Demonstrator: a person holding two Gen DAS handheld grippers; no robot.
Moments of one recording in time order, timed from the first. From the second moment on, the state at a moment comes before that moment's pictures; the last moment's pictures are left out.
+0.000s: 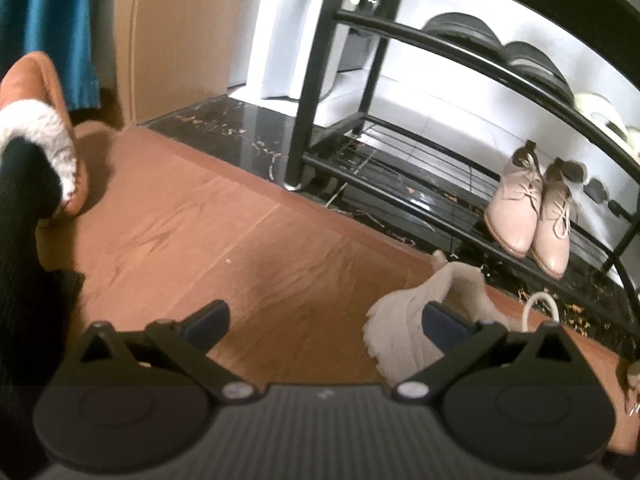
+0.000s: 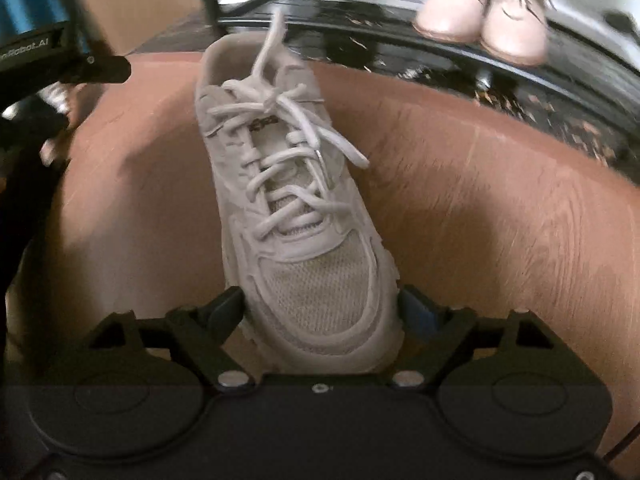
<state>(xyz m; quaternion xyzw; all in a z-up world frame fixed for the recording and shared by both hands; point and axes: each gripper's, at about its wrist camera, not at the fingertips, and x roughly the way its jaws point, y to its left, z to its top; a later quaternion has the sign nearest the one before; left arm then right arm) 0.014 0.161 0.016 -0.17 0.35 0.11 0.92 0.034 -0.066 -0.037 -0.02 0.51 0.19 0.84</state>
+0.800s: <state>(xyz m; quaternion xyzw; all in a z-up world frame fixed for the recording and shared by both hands) 0.016 0.185 0.012 -0.16 0.36 0.17 0.90 0.037 -0.012 -0.048 -0.01 0.39 0.18 0.90</state>
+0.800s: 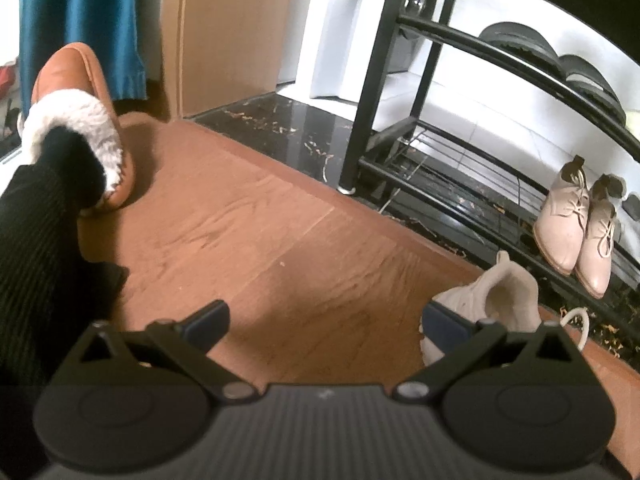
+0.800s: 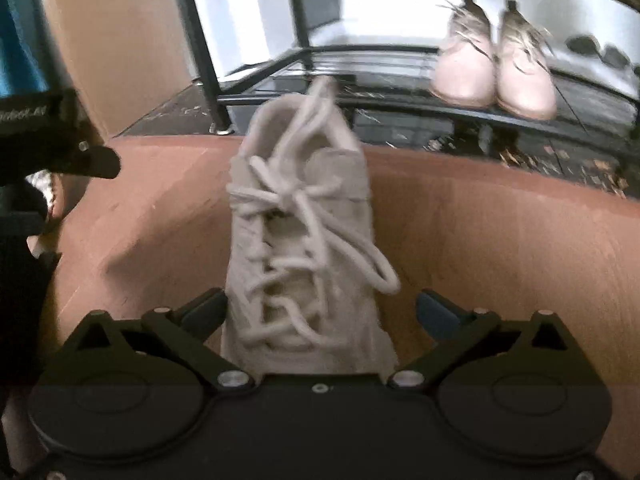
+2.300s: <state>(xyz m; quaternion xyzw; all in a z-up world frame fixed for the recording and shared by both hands) 0.039 0.129 0.017 -0.15 0.36 0.14 0.91 0.062 -0.142 0.032 0.07 0.22 -0.01 0.97</state>
